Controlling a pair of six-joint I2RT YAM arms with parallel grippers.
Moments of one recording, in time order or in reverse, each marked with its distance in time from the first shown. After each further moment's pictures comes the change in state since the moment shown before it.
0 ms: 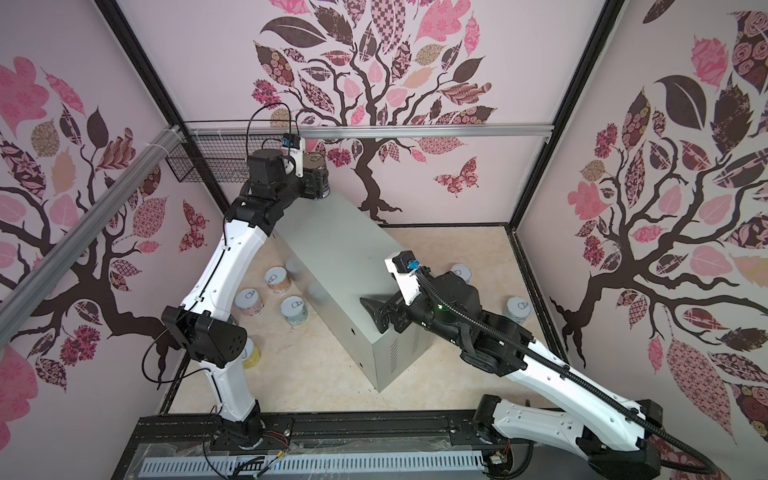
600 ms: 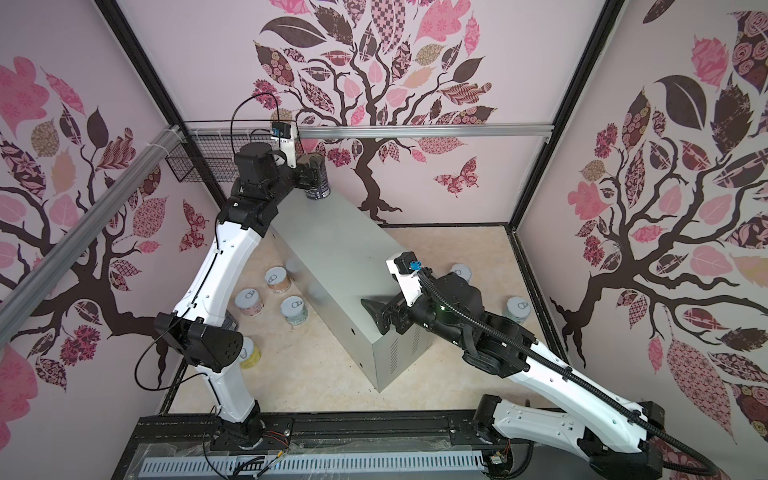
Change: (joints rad) left arm 0.000 -0.050 0.000 0.109 -0.012 0.020; right arm 0.000 -0.018 -0.006 -0.008 -0.006 0.001
